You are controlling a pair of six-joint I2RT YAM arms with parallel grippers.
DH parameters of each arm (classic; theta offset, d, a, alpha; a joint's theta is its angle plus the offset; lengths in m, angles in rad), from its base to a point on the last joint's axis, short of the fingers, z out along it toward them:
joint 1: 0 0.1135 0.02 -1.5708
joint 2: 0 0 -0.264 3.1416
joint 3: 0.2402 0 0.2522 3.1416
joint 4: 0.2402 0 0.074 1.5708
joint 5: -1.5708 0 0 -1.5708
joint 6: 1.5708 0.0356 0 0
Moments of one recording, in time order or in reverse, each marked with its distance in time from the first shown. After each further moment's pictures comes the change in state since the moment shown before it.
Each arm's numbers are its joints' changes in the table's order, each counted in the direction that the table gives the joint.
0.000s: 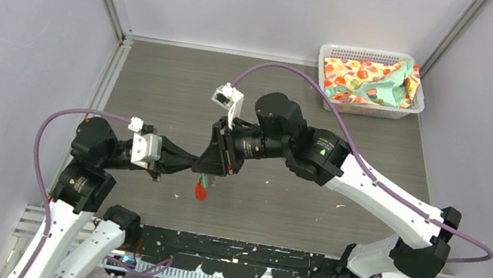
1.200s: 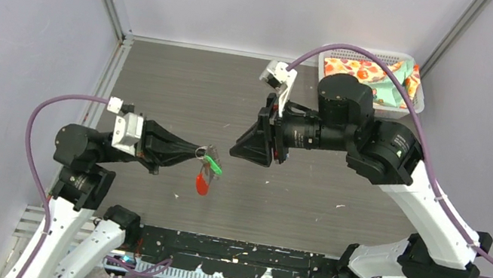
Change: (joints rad) left arm 0.000 0.018 0.011 -0.418 0.021 -0.457; right arm -0.079 -0.086 0.323 0.370 -0.050 -0.230
